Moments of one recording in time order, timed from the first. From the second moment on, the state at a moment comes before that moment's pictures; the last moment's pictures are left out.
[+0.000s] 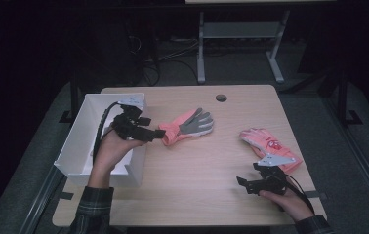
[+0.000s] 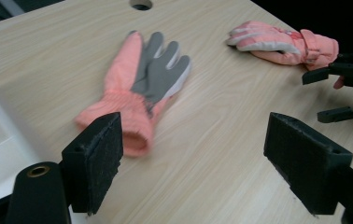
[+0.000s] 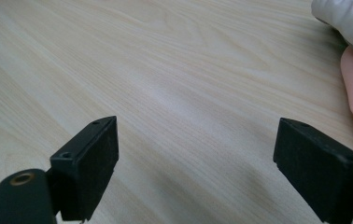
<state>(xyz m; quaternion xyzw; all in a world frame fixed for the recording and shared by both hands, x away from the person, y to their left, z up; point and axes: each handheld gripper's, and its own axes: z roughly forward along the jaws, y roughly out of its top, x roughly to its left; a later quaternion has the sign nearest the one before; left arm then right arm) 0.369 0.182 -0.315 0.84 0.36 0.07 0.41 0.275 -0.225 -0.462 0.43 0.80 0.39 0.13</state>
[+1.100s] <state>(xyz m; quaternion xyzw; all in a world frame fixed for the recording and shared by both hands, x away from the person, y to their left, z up) 0.456 0.086 -0.400 0.85 0.38 0.13 0.34 0.274 -0.223 -0.461 0.42 0.81 0.40 0.13</state>
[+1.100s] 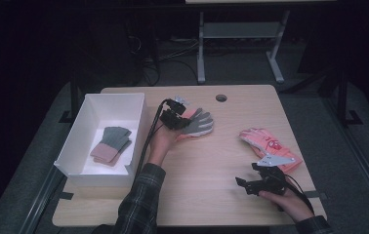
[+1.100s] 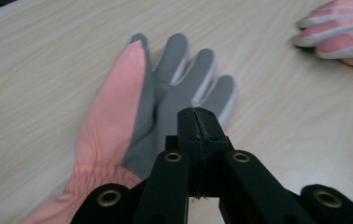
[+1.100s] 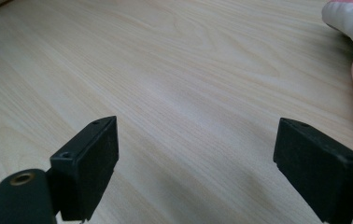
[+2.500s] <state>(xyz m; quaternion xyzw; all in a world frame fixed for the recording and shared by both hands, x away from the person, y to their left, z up) 0.401 0.073 -0.429 0.89 0.33 0.01 0.31 0.273 -0.224 -0.461 0.42 0.81 0.40 0.13</state>
